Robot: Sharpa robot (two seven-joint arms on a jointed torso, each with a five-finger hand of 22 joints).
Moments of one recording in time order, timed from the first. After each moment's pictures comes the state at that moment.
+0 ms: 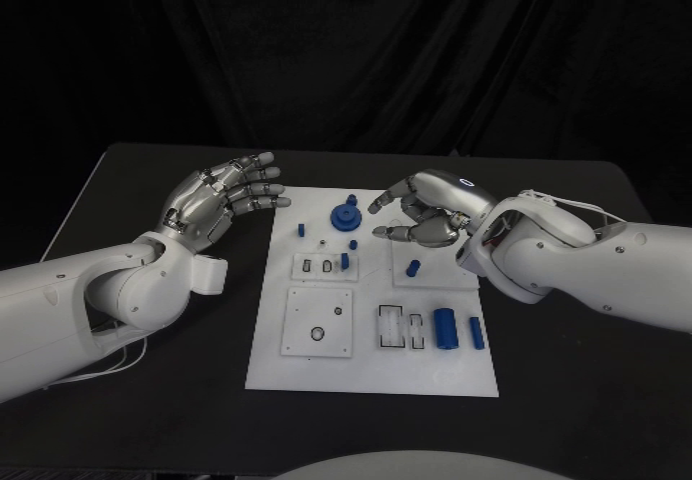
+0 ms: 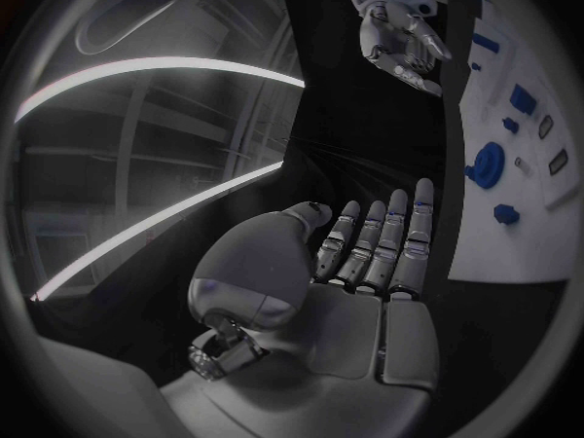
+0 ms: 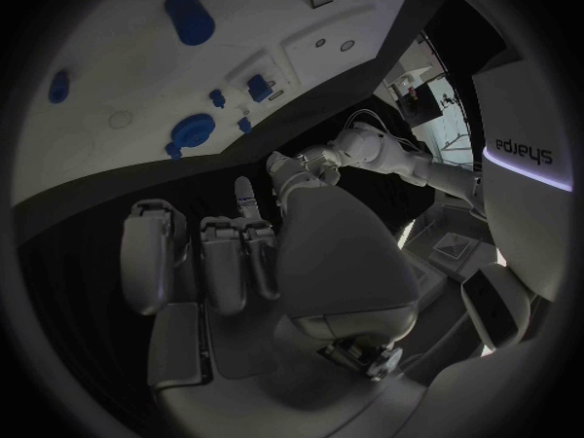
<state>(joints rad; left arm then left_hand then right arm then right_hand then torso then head) 1.31 -0.98 -0.21 1.61 0.07 -0.12 0.66 1.21 0.20 0.24 0.10 0.65 0.64 0.17 0.14 0.07 0.47 0.27 0.57 0.09 0.55 0.22 0.77 0.17 0.10 0.66 0.26 0.52 0.25 1.41 -0.90 -0.24 1.71 -1.28 -0.53 0.06 1.38 -0.05 0.17 0.21 0.27 0.89 0.14 0.13 0.21 1.47 0.06 1.55 1.31 1.47 -0.02 1.56 1.31 0.03 1.46 0.09 1.40 1.31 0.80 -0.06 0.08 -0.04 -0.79</state>
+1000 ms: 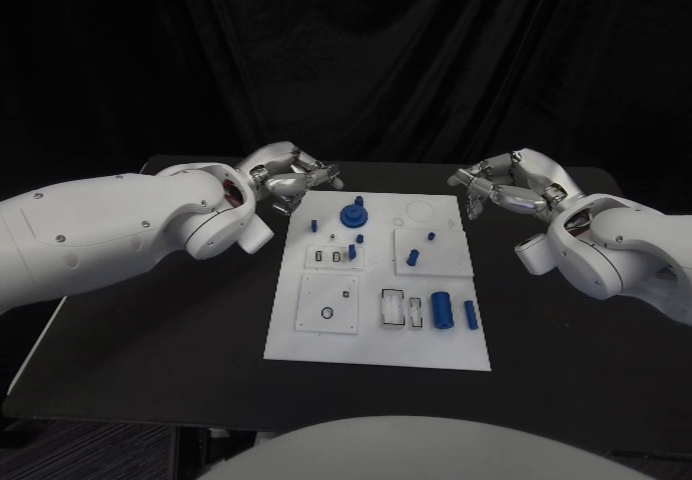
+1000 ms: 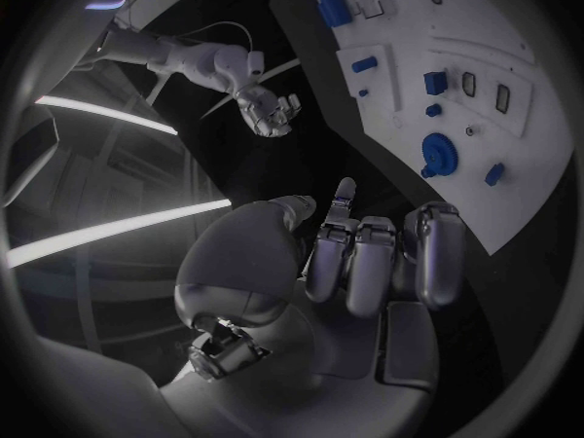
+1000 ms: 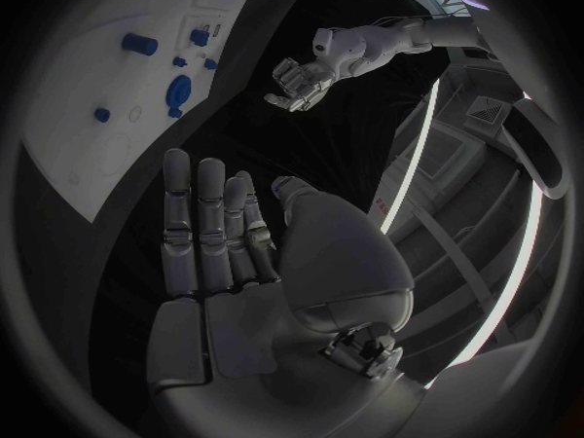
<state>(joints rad) 1.40 -0.82 -0.21 1.53 -0.61 -0.21 0.06 1.12 0.07 0.36 0.28 0.36 0.90 0.16 0.16 0.07 1.46 0.08 1.55 1.31 1.47 0.04 1.57 1.31 0.08 1.36 0.14 1.50 1.30 1.33 -1.03 -0.25 1.64 -0.49 -0.43 0.33 1.28 0.06 0.15 0.29 0.46 0.95 0.14 0.19 0.19 0.79 0.08 1.04 0.80 1.06 0.03 0.84 0.89 0.16 1.01 0.14 0.57 1.12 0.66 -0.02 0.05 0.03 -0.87</state>
